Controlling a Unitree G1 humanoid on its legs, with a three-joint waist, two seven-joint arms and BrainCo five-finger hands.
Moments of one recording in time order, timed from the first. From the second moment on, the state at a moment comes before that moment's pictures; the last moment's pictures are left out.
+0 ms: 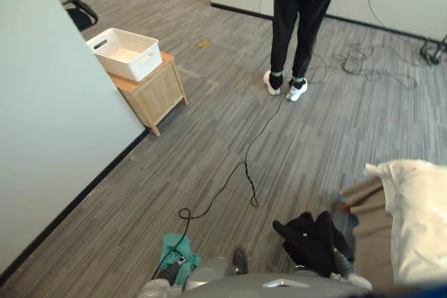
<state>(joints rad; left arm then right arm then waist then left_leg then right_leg) 0.15 0.13 0.12 1.02 0.00 0.08 -0.04 0.17 -0.04 -0.40 1.06 0.10 -0.10 0.17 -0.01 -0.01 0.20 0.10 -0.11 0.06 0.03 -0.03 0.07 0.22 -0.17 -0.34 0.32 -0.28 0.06</state>
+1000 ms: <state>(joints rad) 0.21 0.11 0.18 1.03 -0.01 0.01 0.05 0.20 0.00 -0.42 1.06 0.39 -0.05 0.16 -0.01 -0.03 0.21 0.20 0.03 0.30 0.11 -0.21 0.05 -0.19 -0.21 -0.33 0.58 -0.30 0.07</state>
